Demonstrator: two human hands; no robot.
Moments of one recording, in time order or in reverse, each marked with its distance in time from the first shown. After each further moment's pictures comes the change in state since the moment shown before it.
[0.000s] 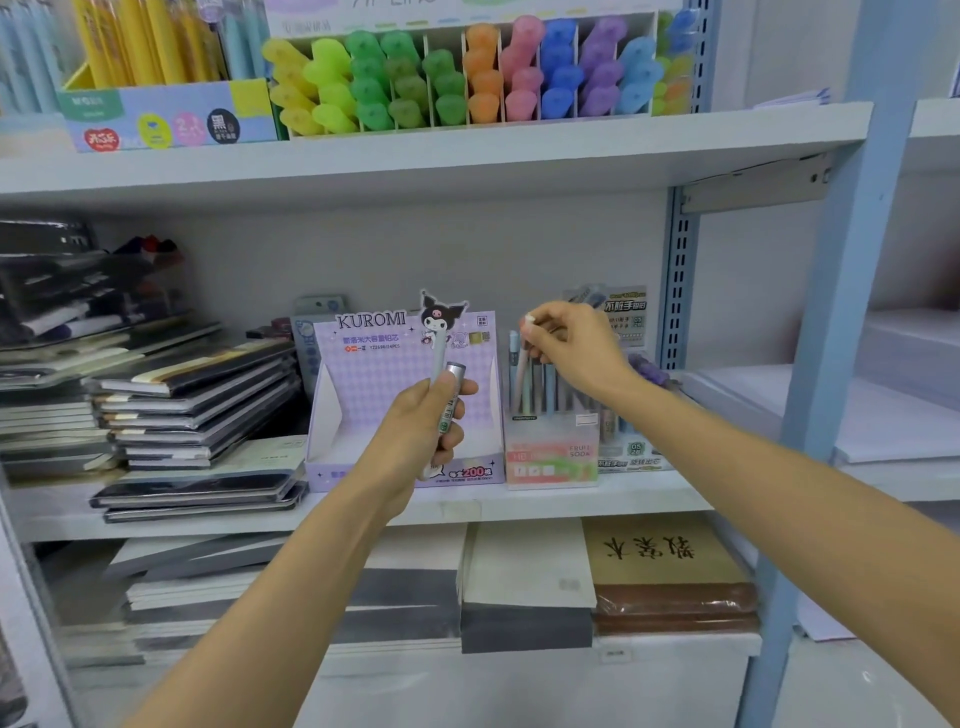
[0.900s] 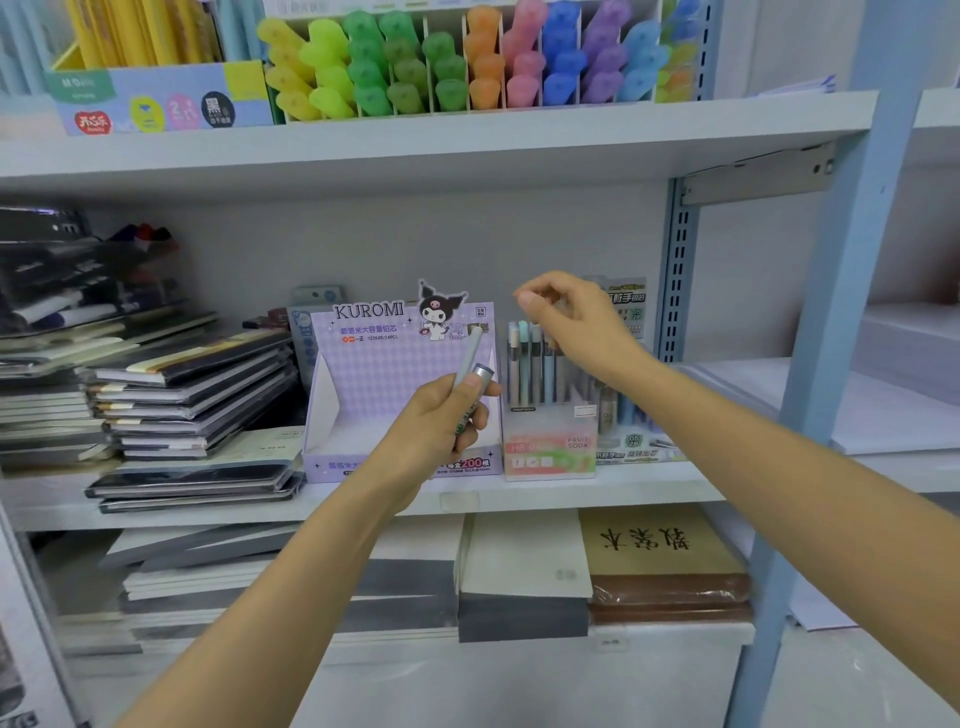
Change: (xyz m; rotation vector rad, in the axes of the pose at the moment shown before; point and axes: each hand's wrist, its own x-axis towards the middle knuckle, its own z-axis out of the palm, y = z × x) left_hand -0.006 0.002 0.009 0.120 -0.135 0.045; right_hand -0.004 -0.019 -0.015 0.081 -0.082 -0.031
